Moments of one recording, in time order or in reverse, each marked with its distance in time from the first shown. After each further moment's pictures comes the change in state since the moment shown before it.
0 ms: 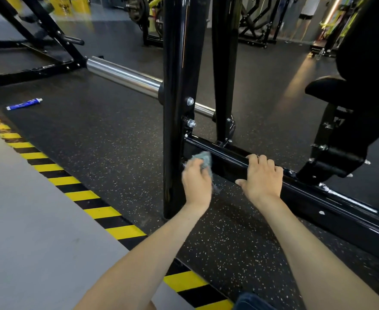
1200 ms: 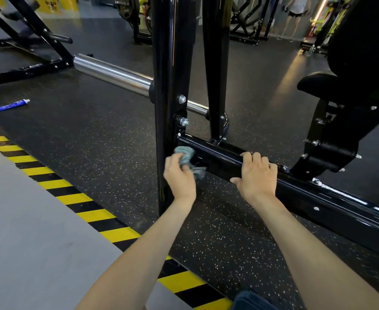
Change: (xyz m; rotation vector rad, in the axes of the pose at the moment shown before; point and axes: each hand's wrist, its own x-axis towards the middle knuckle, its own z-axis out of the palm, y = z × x) left_hand 0.012 -0.013 -0.004 -0.074 0.189 -0.050; right_hand -0.001 0.001 0.002 -0.010 0.010 -0.017
